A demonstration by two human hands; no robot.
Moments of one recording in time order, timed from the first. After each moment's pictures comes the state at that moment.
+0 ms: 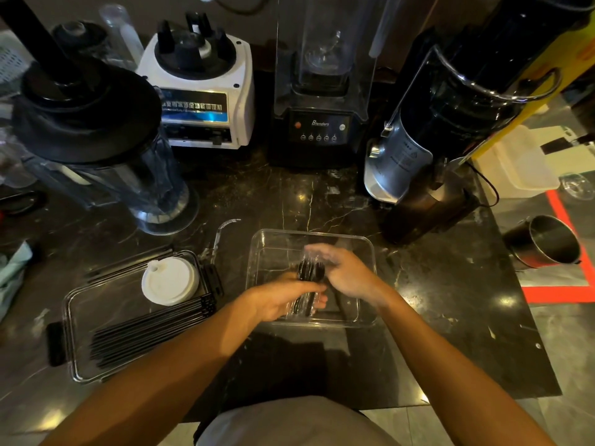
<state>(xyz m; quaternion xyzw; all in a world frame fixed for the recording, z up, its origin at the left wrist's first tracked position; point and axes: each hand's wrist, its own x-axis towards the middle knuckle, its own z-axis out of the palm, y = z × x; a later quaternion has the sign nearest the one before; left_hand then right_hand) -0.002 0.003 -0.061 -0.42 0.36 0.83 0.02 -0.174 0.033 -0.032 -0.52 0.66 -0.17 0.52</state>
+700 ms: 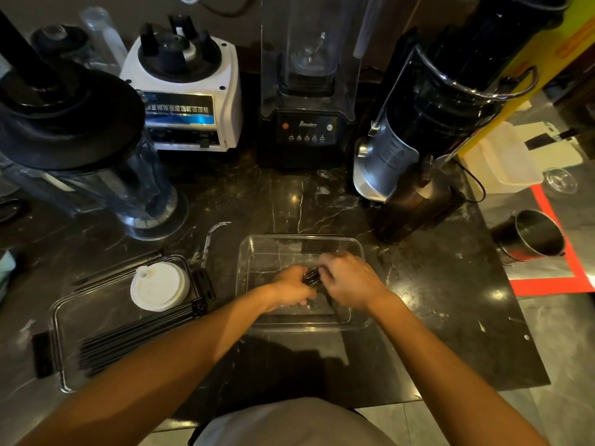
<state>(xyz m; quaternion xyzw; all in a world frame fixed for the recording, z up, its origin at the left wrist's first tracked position) -0.026 -0.004 -0.068 -0.46 0.62 0.64 0.08 -0.182 0.050 -0.014 -0.66 0.70 0.01 0.28</state>
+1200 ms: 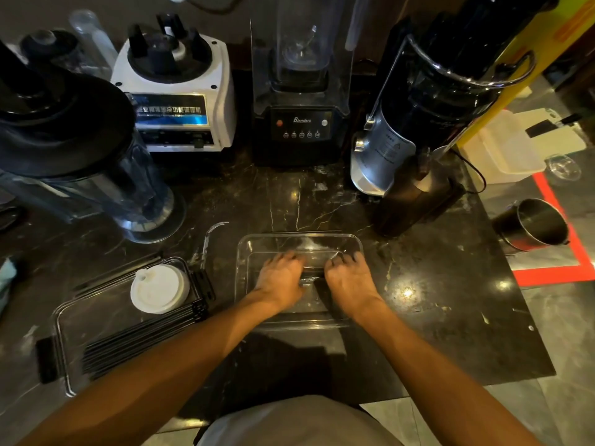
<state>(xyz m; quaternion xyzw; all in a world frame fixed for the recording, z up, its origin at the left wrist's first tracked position) -0.019 -0.002 -0.062 -0.43 0.84 0.32 0.06 -0.171 0.063 -0.045 -0.68 0.69 0.26 0.04</state>
